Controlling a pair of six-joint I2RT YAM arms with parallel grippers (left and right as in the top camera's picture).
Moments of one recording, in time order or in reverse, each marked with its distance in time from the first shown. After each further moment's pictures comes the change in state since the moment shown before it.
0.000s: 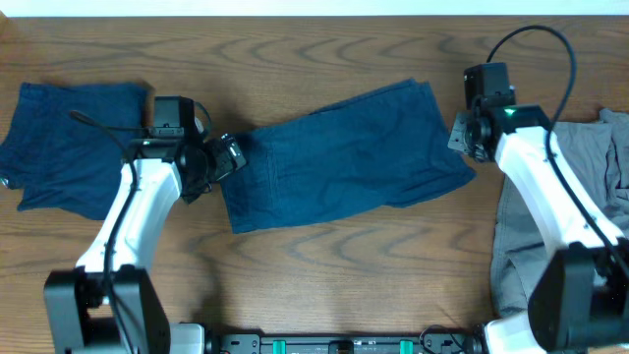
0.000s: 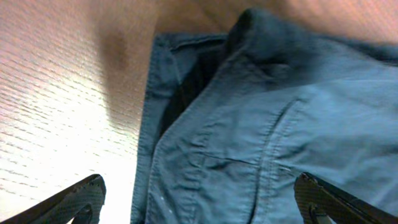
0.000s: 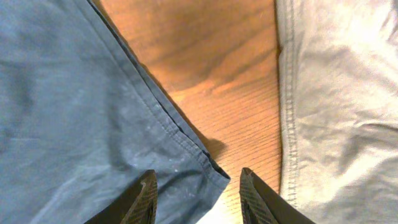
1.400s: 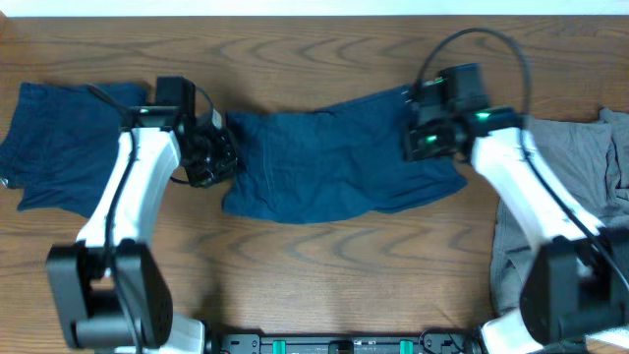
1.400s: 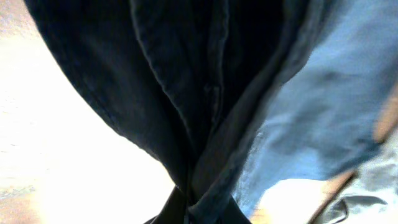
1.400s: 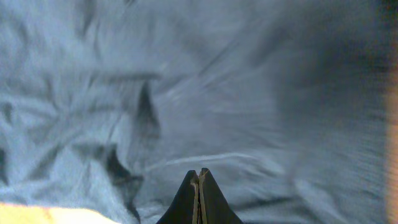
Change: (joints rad) left arm 0.000 0.080 0.225 -0.275 0.224 0.138; right arm 0.133 0.075 -0.012 0.105 -0.585 -0.338
